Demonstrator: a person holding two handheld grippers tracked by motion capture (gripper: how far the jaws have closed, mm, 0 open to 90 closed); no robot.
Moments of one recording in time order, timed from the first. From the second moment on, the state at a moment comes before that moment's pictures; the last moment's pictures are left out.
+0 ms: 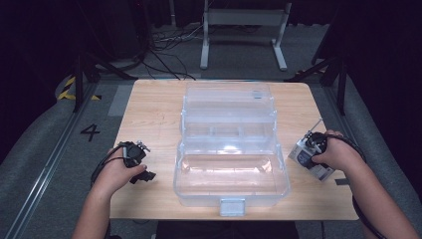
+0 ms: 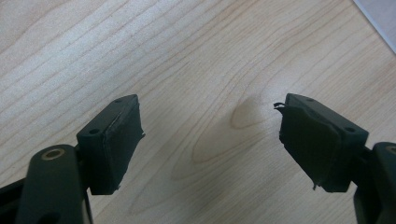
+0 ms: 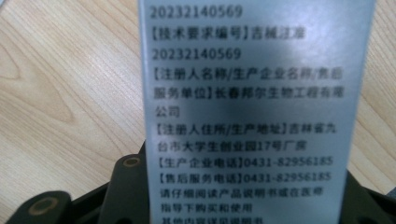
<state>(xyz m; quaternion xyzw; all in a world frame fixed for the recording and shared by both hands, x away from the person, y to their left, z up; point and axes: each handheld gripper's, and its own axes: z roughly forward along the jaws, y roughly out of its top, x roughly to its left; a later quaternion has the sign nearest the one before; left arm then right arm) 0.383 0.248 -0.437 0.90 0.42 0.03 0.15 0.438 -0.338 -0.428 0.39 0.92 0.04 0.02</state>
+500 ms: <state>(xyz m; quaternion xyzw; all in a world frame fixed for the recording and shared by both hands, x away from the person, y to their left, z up) 0.384 0.250 -0.438 0.89 0.42 0.03 0.16 0.436 -0.340 -0.397 0.38 0.92 0.05 0.03</state>
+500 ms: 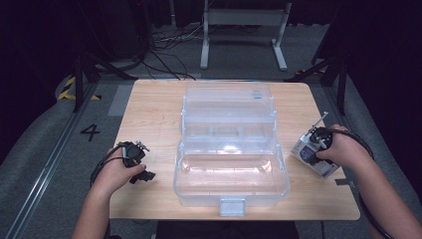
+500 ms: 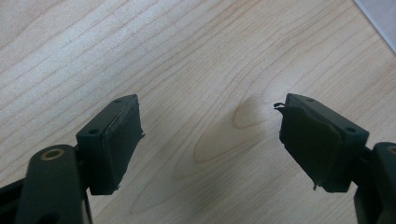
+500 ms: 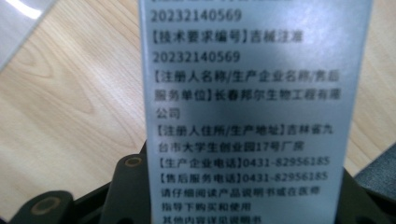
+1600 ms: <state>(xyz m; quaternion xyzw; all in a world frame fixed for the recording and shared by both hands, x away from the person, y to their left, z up) 0.386 0.251 -0.447 0.90 0.41 0.03 0.16 0.408 -0.292 -0.286 0.30 0.95 0.09 0.08</state>
